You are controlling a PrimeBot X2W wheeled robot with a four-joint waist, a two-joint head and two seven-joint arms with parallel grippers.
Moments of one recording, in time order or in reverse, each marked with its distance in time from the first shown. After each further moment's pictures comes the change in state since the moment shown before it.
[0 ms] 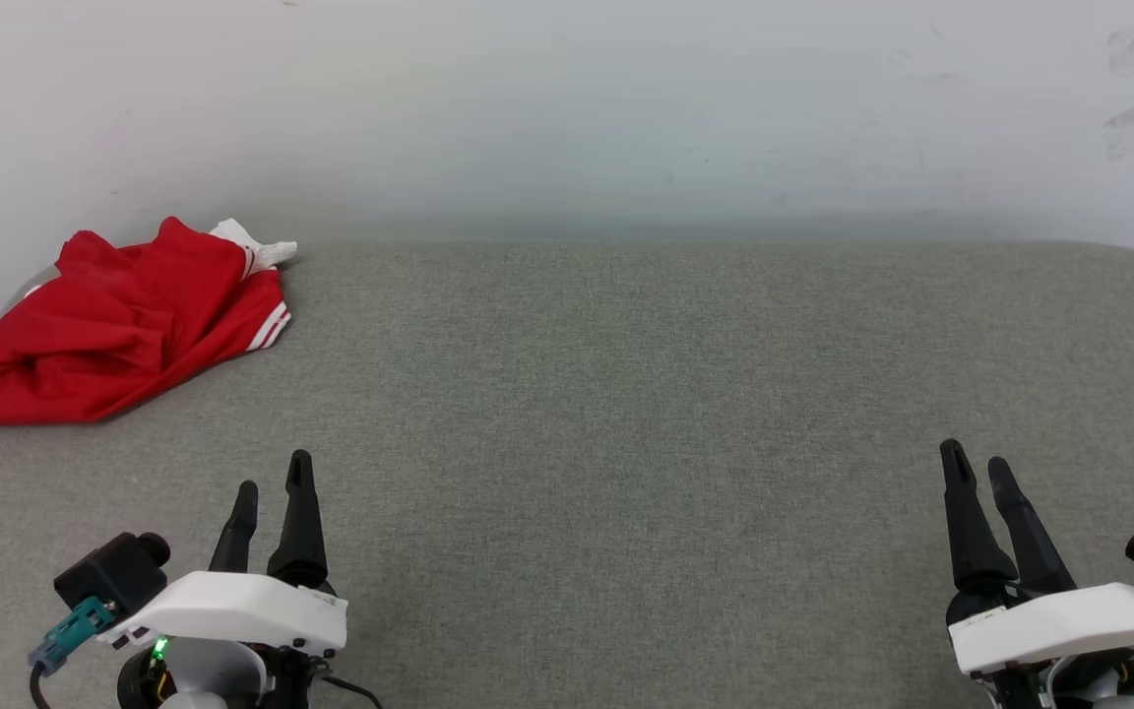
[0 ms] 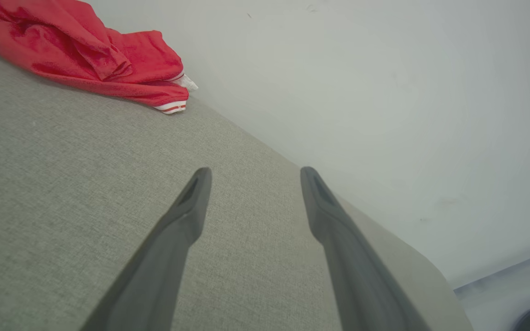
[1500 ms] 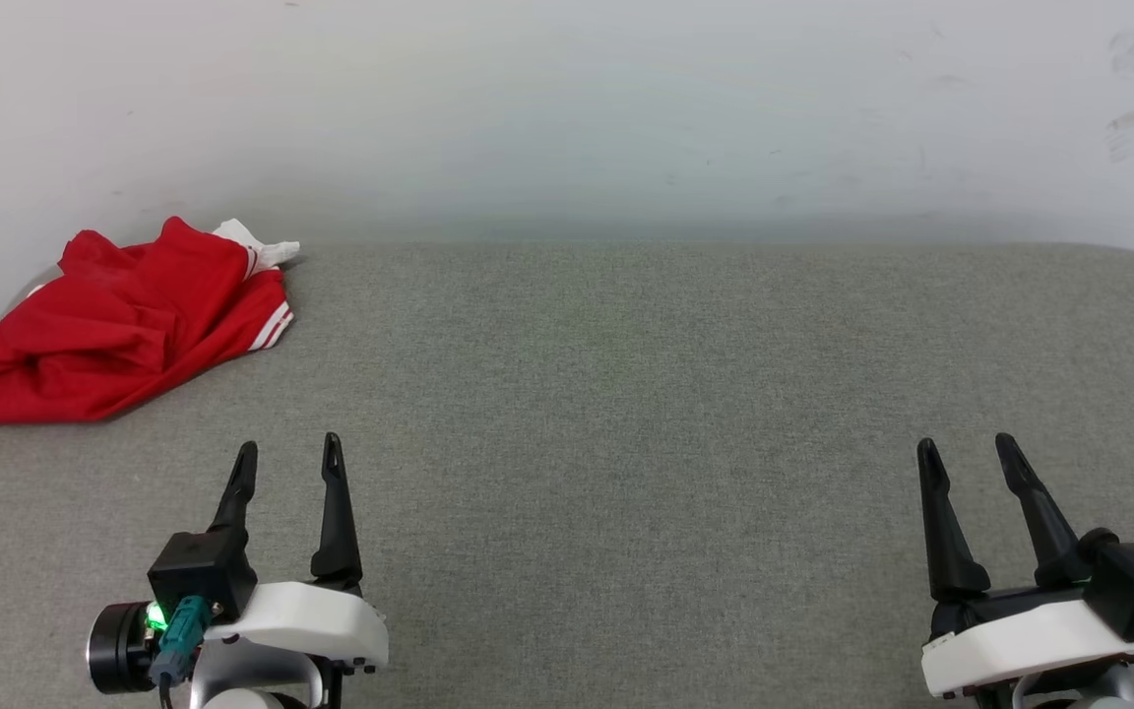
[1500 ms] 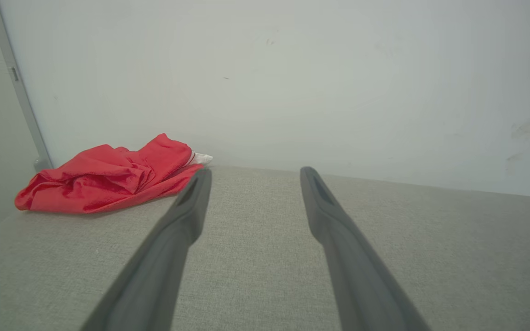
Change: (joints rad) left arm 0.006 0.073 -0.146 -0.057 0.462 0.121 -0.113; right arm 0.024 0.001 0.015 -0.066 -0.507 0.000 -0.114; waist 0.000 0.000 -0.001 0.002
